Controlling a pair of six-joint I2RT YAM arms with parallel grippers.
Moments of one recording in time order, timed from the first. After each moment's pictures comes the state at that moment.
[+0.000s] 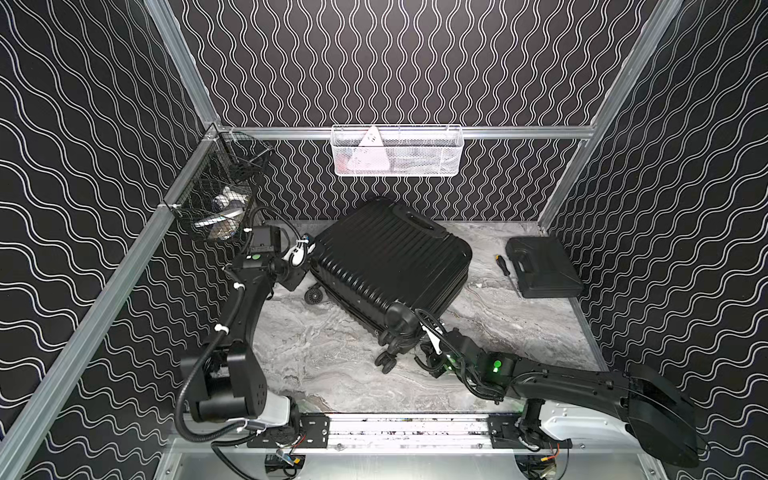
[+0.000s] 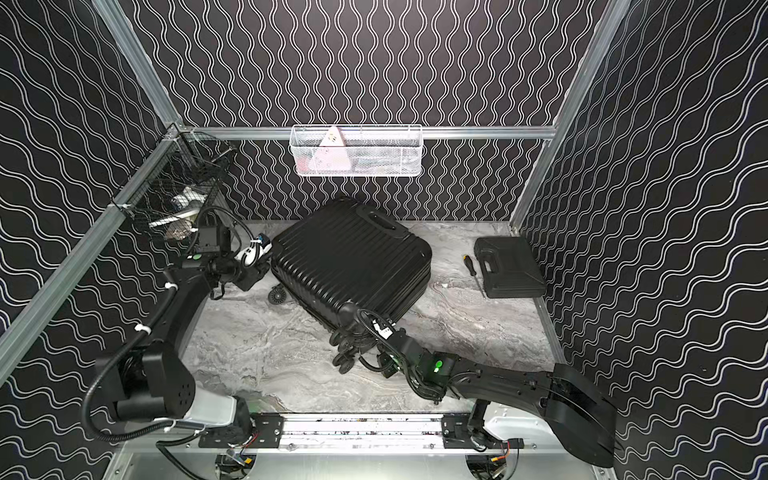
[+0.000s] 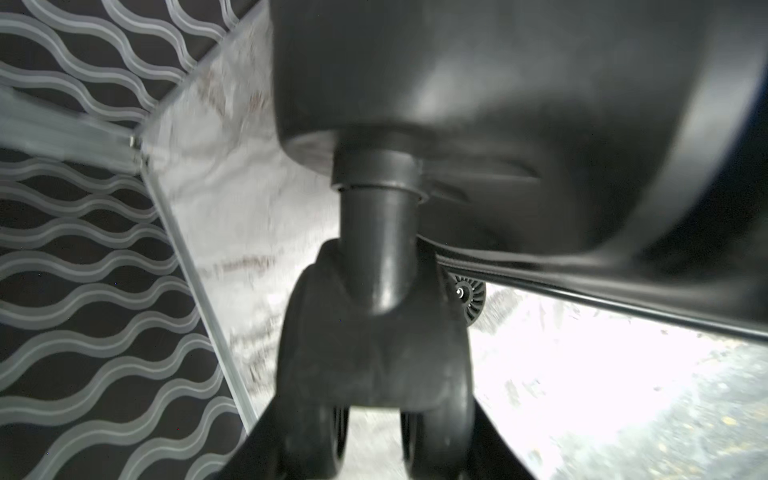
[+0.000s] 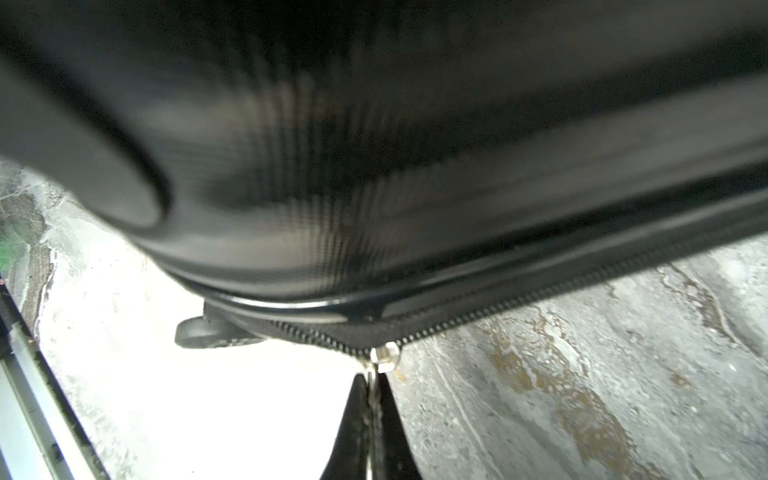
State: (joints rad) left arm 0.16 1.42 1.22 -0.78 0.12 0.65; right arm 1.07 1.16 0.46 -0.02 0.23 0.37
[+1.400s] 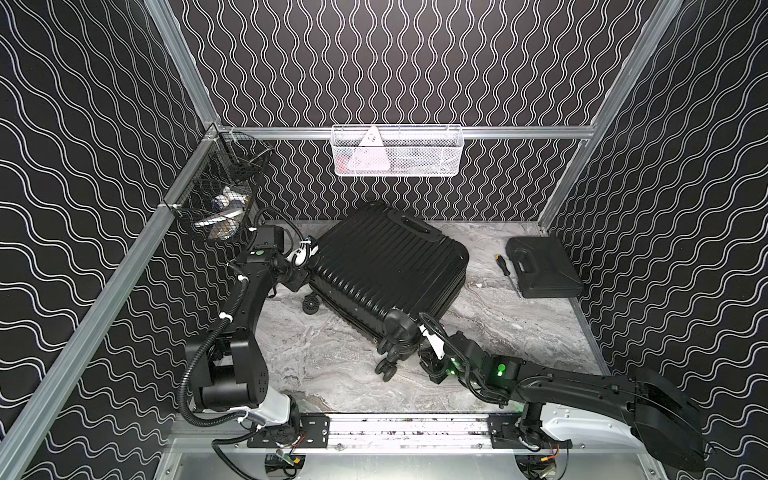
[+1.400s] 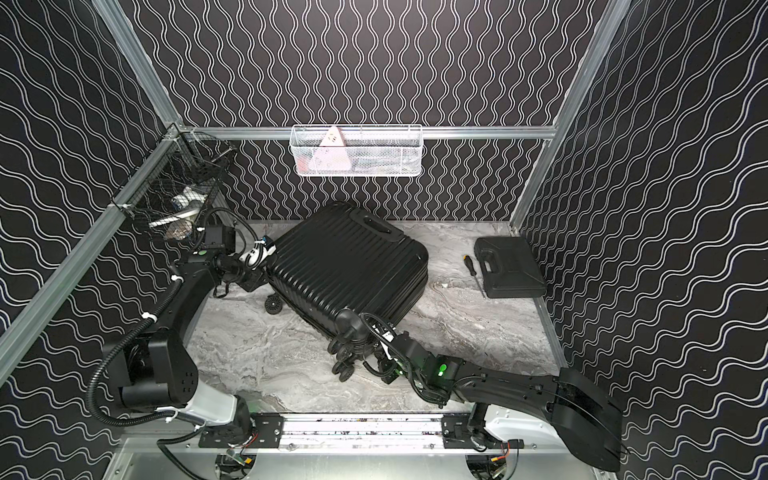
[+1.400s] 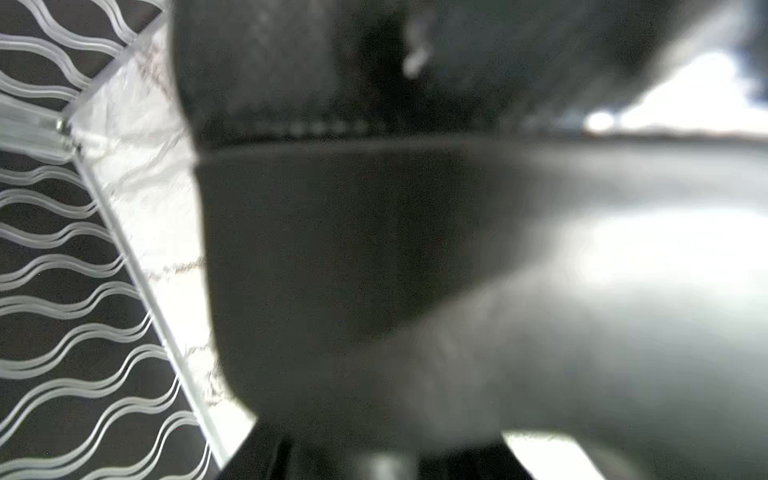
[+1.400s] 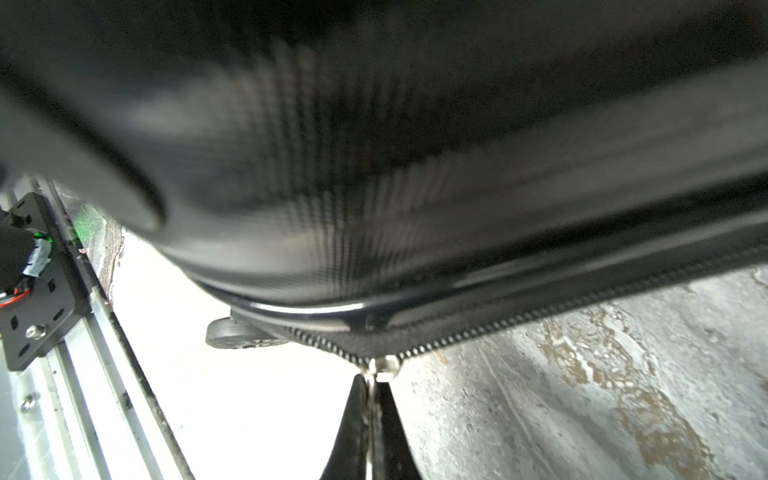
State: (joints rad) left arm 0.16 1.52 1.28 -0.81 0.16 0.64; right arm 1.08 1.13 0.43 0.01 0.12 0.38
